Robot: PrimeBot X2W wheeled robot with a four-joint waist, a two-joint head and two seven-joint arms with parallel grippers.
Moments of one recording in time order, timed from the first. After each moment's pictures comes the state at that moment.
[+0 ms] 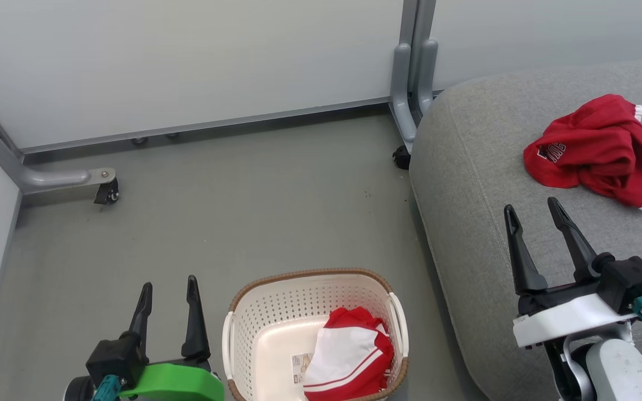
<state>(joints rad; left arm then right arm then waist) 0.03 0.05 -0.16 0.17 -0.31 0.07 -0.26 -0.08 -0.17 0.08 0.07 0.23 0.13 -0.26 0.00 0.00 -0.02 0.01</state>
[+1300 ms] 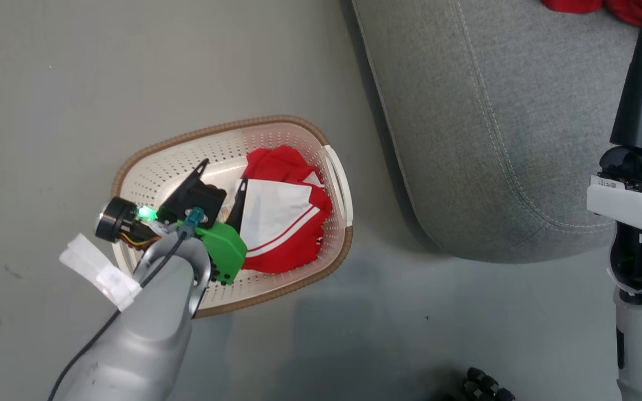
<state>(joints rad) -0.66 0.07 -0.39 0.90 0.00 -0.04 -0.26 -0.37 -0.11 -0.10 -0.22 0.24 0.13 -0.26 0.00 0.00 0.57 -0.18</state>
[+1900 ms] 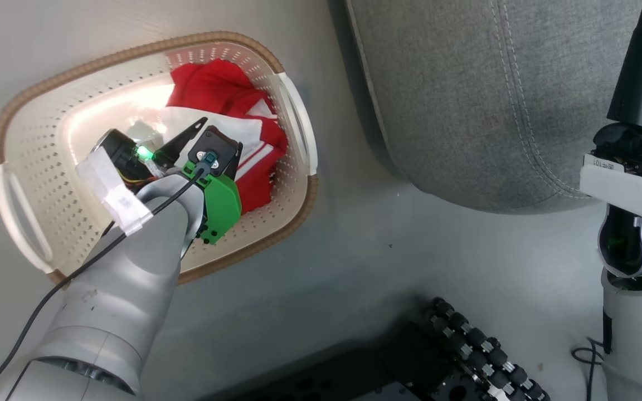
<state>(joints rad) -0.98 0.05 -0.55 1.25 0.06 -0.12 -0.25 -0.44 -0.07 -0.07 -0.26 0.25 0.13 -0.26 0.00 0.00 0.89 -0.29</state>
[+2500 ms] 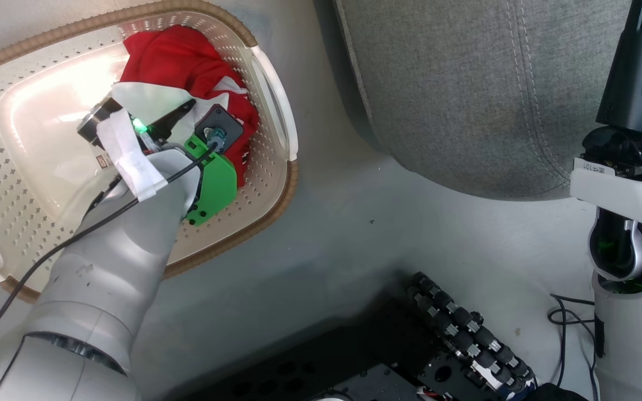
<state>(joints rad) -1.07 0.06 -0.66 1.29 0.09 -0.10 -0.13 -0.43 -0.05 -0.05 -0.26 0.27 0.13 -0.26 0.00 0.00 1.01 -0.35</state>
